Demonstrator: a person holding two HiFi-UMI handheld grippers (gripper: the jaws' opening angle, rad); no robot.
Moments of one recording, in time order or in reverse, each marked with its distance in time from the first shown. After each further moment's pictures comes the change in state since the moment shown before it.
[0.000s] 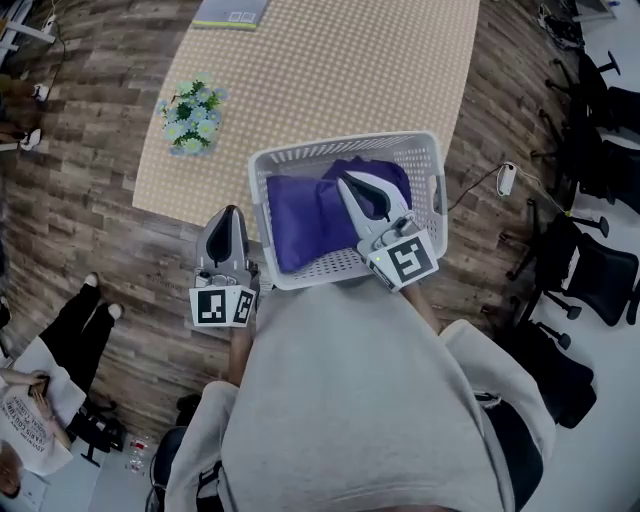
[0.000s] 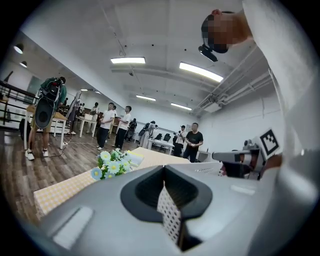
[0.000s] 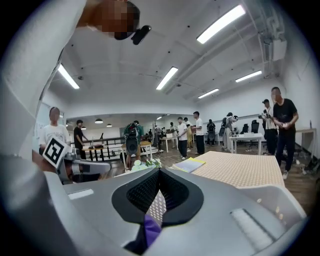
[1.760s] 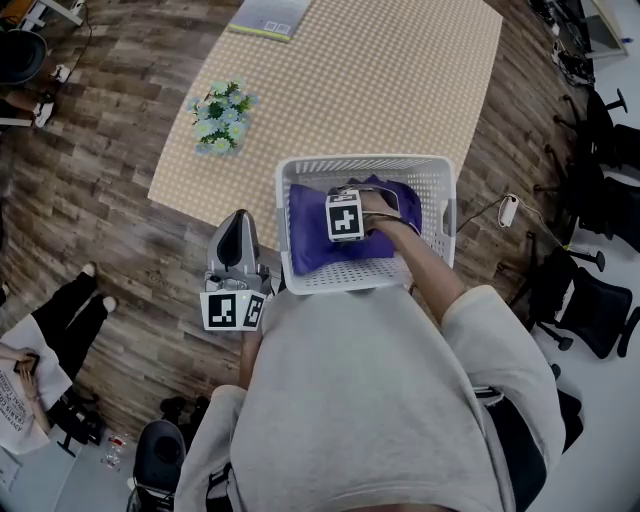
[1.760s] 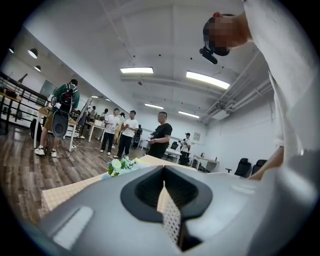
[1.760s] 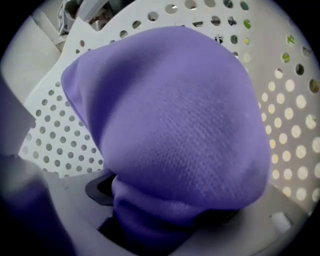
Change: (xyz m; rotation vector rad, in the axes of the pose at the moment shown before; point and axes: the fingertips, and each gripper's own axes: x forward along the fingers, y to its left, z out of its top) left arm -0.018 0.016 0.017 -0.043 -0.096 0.094; right arm 0.003 0.070 -0.262 -0.630 1.265 1.006
